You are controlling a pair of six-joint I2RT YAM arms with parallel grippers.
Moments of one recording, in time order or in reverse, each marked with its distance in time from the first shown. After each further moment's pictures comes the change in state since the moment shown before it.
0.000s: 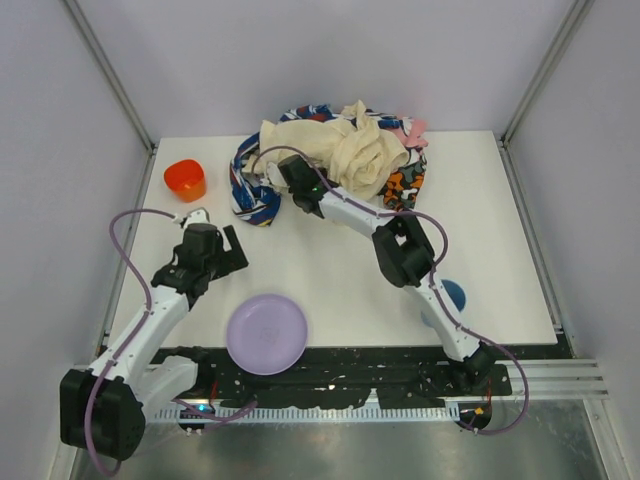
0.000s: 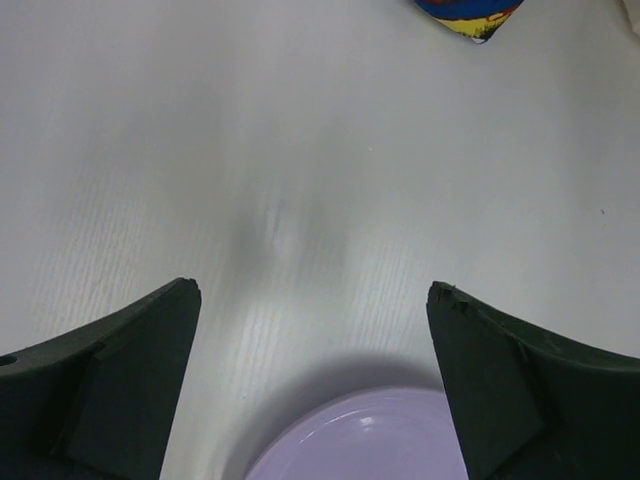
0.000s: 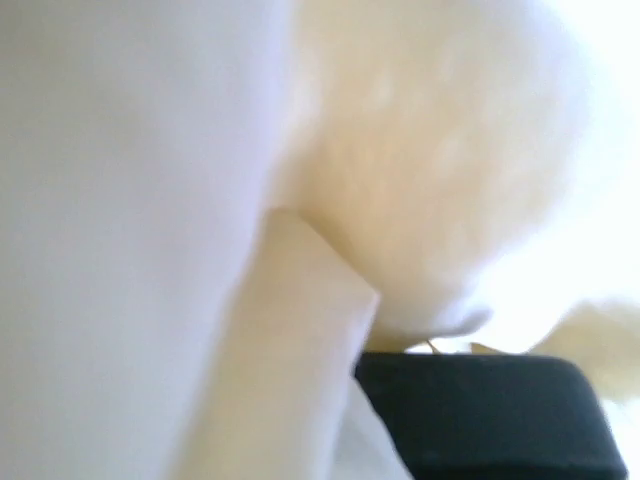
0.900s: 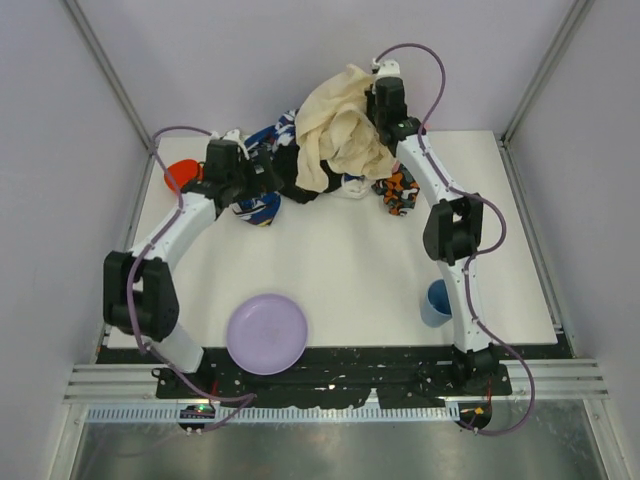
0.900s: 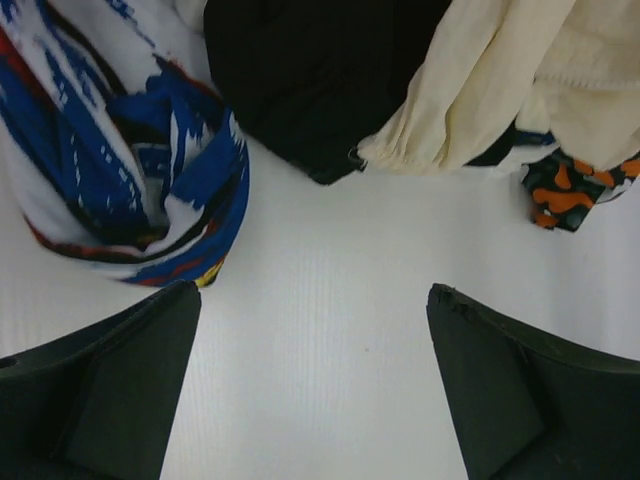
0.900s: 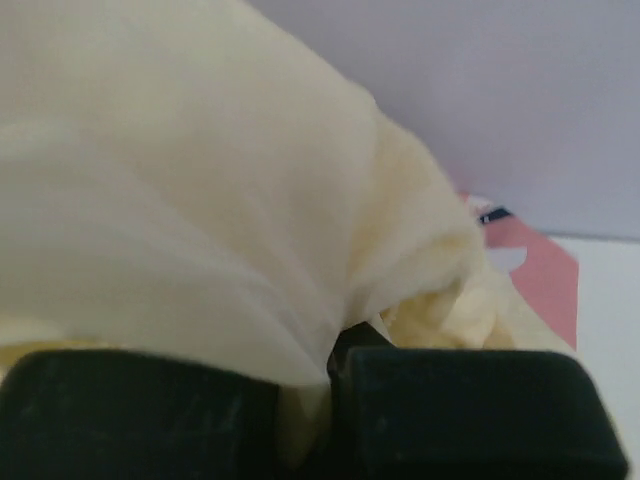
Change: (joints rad) left arm 0.003 0.583 0.576 0.167 0.328 0.047; right arm -0.387 -0.137 0.251 0.001 -0.396 0.996
